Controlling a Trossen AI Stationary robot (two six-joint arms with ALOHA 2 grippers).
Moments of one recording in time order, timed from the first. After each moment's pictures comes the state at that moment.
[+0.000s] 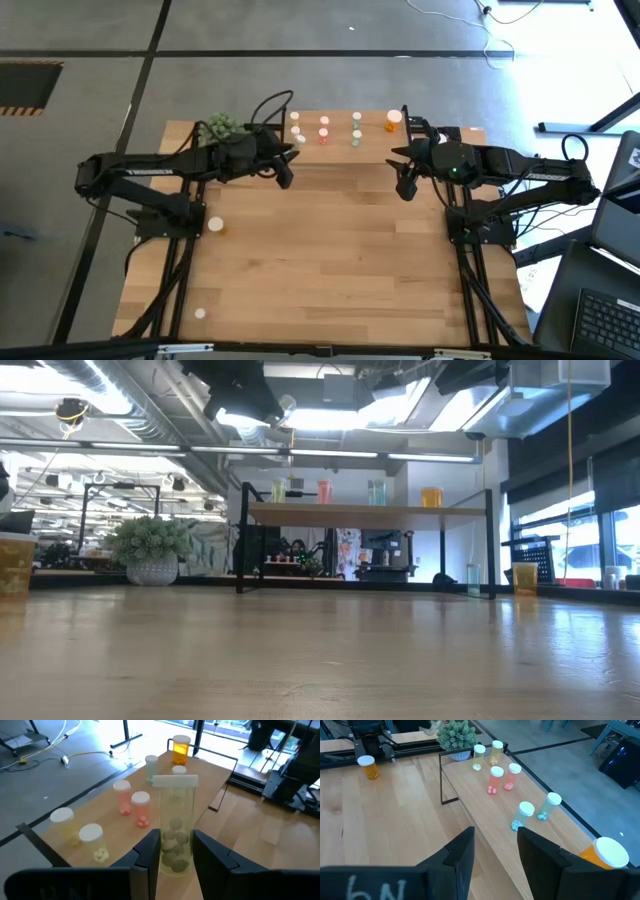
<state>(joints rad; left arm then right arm) 0.16 1.15 0.97 -0.12 -0.45 -0.21 0.00 0.99 1.12 -0.68 0.49 0.15</state>
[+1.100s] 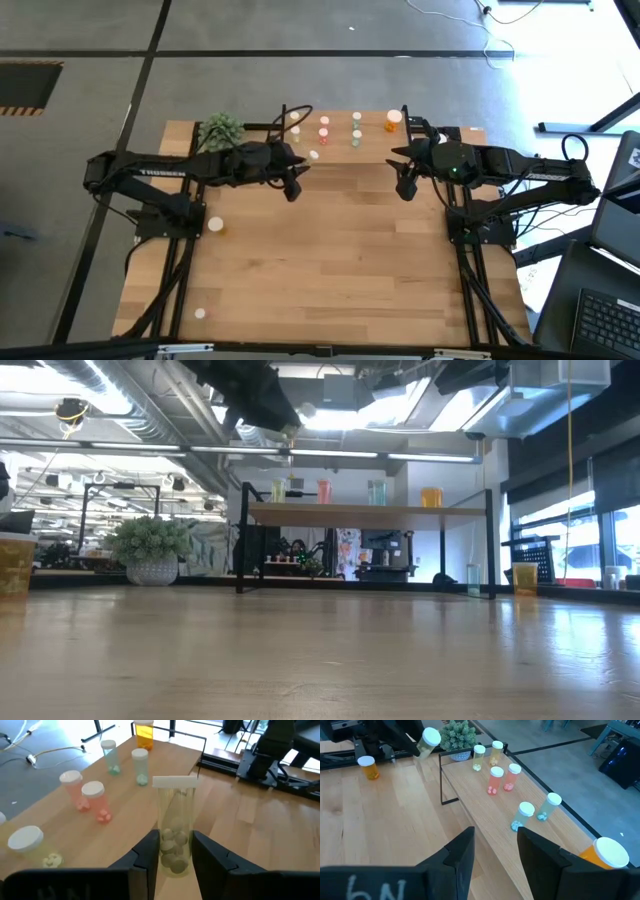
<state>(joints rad) 0.13 1.25 0.97 -0.07 -0.35 -0.17 0.00 0.99 1.12 -0.68 0.49 0.15</state>
